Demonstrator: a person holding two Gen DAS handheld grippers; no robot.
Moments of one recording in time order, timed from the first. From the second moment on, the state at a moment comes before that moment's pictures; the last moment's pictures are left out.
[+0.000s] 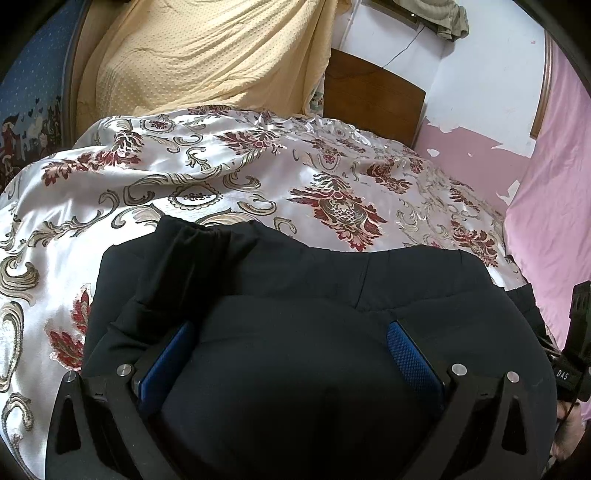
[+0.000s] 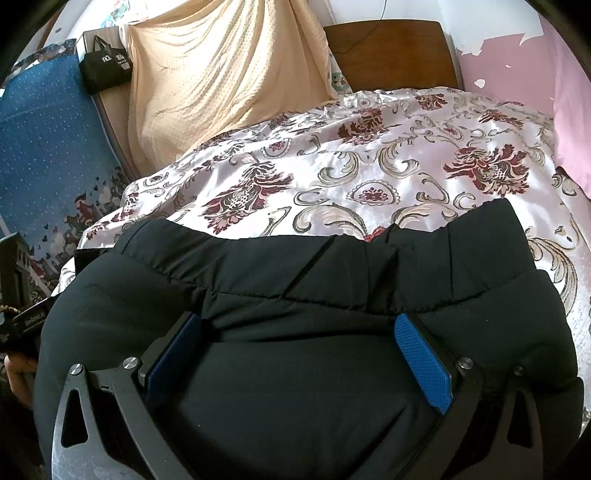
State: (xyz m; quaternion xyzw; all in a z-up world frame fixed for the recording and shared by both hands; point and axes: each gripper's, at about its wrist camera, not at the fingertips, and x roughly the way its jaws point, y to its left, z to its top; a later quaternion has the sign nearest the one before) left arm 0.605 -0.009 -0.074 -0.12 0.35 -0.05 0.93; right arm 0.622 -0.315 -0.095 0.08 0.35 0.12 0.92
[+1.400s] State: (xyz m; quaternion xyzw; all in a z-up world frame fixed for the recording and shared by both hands) left arm 0.523 0.091 -0.063 -0.08 0.45 -0.07 0.88; right arm 0.524 -0.429 -0.055 0.05 0.41 0.08 0.91
